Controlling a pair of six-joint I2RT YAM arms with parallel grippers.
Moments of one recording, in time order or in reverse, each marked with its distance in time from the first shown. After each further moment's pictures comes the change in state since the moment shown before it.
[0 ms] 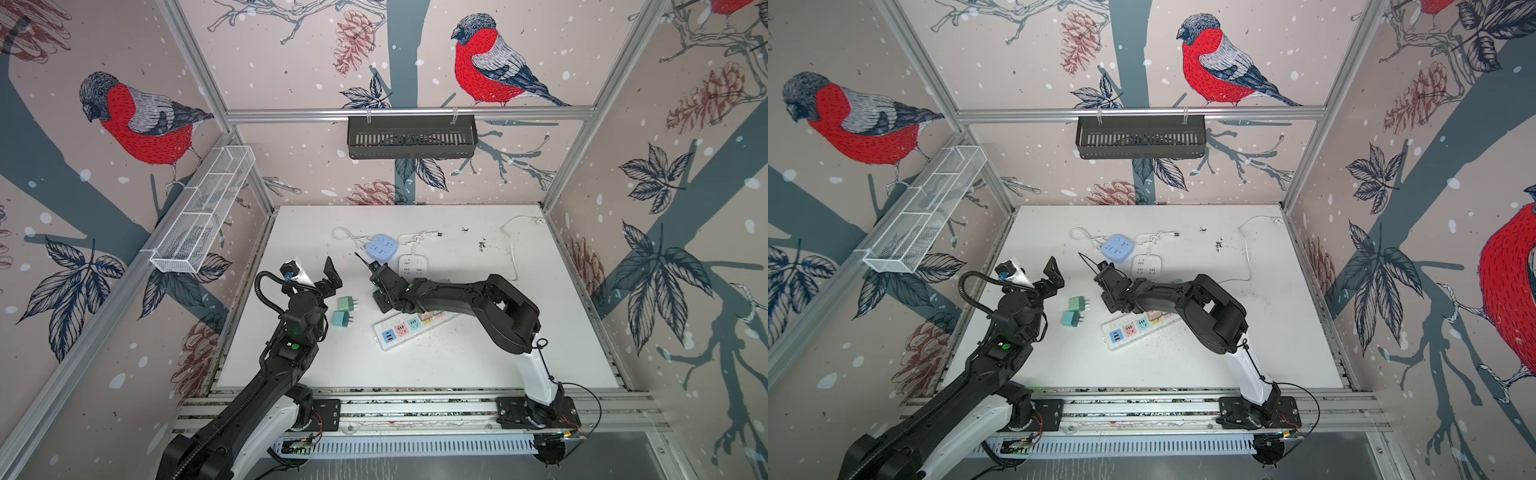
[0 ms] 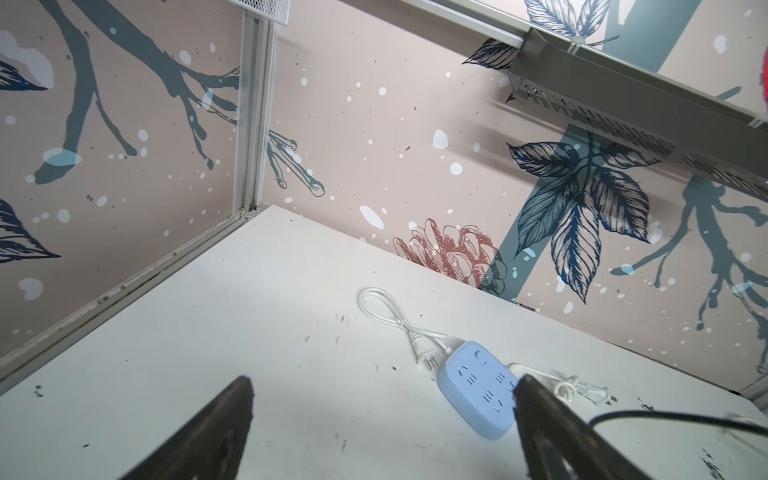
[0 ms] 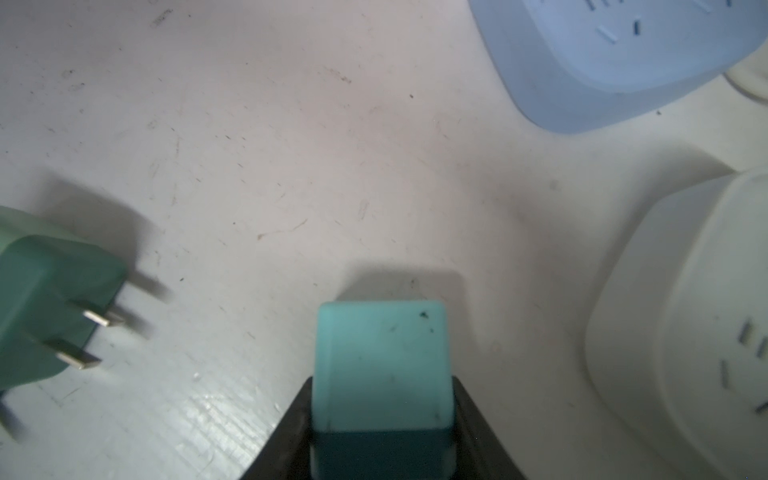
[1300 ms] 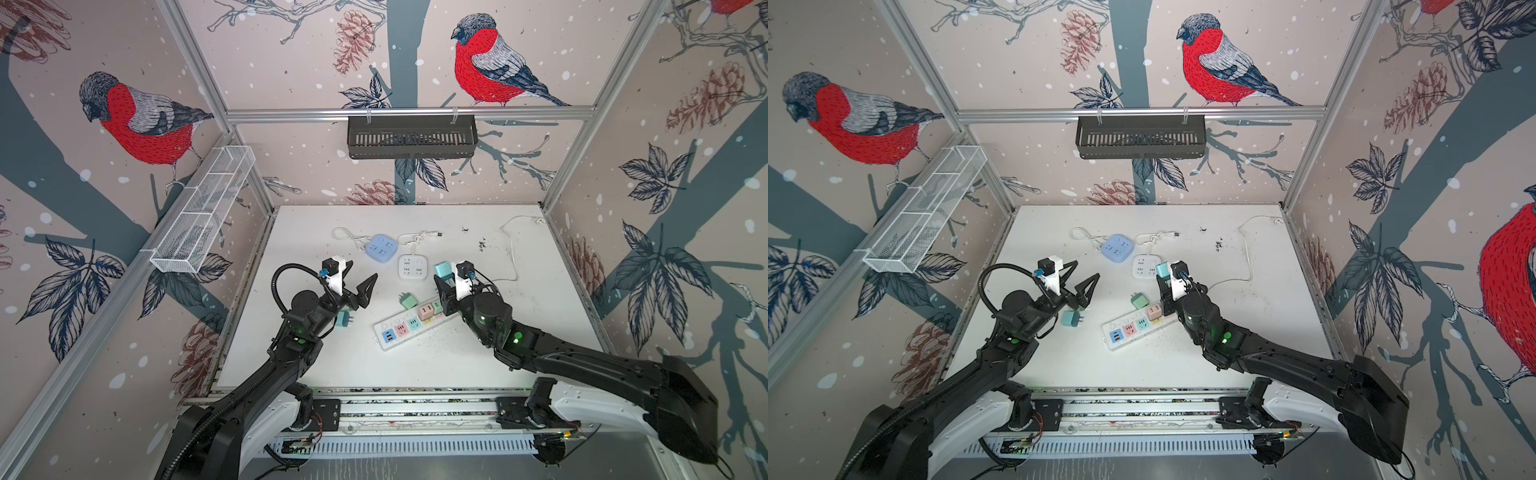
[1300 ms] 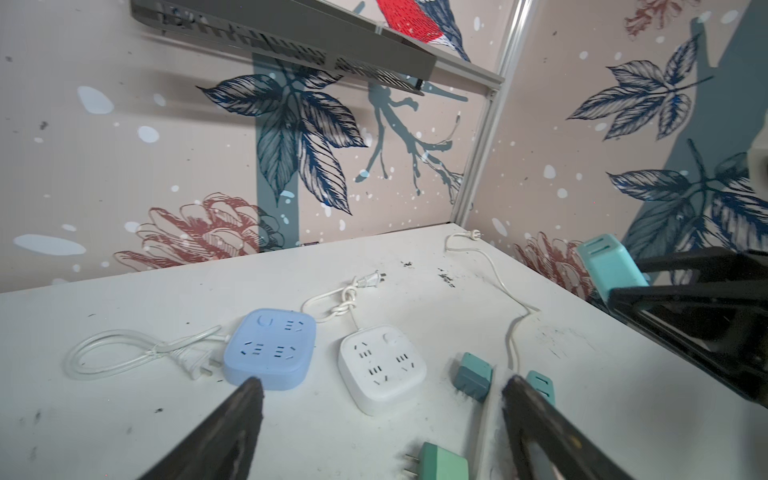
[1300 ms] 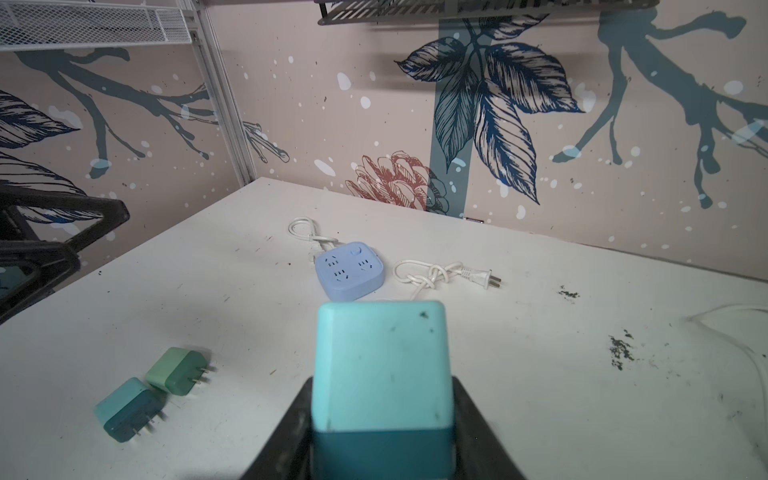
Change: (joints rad) left arm 0.000 0.164 -0.003 0.227 0.824 0.148; right arm -0.011 -1.100 -0.911 0.606 0.255 -0.126
